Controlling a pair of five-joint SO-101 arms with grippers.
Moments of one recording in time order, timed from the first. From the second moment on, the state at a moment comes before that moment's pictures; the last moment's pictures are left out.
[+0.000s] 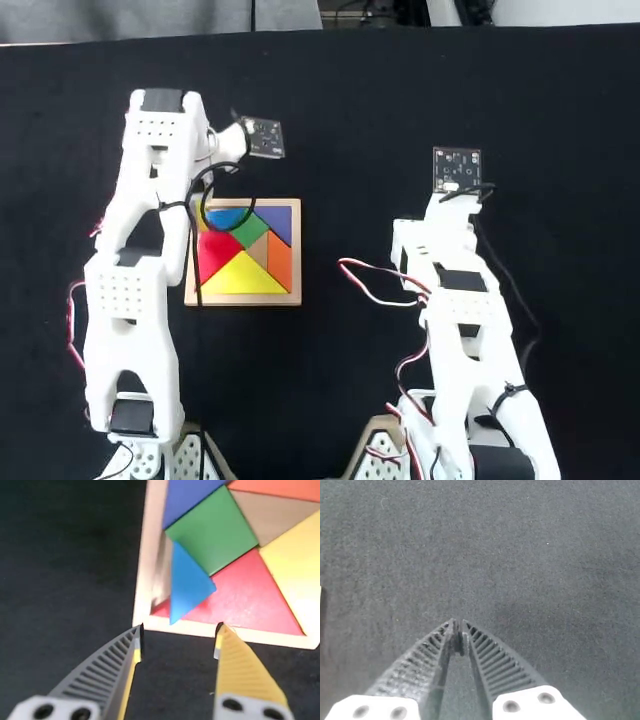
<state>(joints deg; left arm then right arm) -1.9 45.8 -42.9 94.1 -81.9 4.2 -32.8 67.3 20.9 -0.7</state>
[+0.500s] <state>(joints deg) -1.9 48.3 -43.3 85.4 -81.9 4.2 -32.8 67.3 20.9 -0.7</state>
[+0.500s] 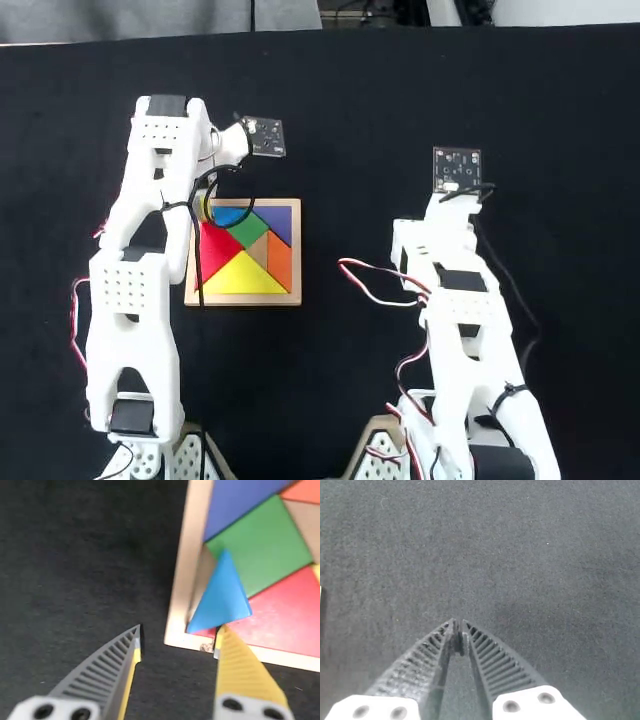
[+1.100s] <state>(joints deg) -0.2 42.2 -51.8 99.6 -76.7 4.0 -32.8 67.3 20.9 1.4</state>
